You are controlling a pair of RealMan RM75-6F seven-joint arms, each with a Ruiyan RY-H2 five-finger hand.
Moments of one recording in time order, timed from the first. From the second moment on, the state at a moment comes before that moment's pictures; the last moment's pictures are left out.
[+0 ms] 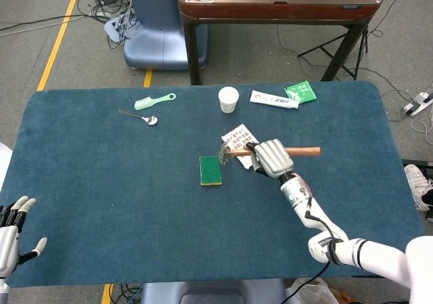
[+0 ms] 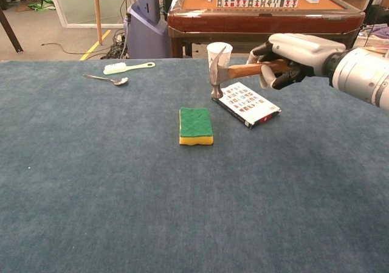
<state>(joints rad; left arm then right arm) 0.02 -1.10 -0.02 -1.79 1.40 1.54 0.20 0.76 -1.56 0.22 -1.34 -1.22 0.95 -0.18</state>
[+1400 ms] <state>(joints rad) 0.03 -1.11 -0.02 -1.78 1.41 1.54 0.19 0.80 -1.81 0.18 -1.00 -1.44 1.12 -0.03</state>
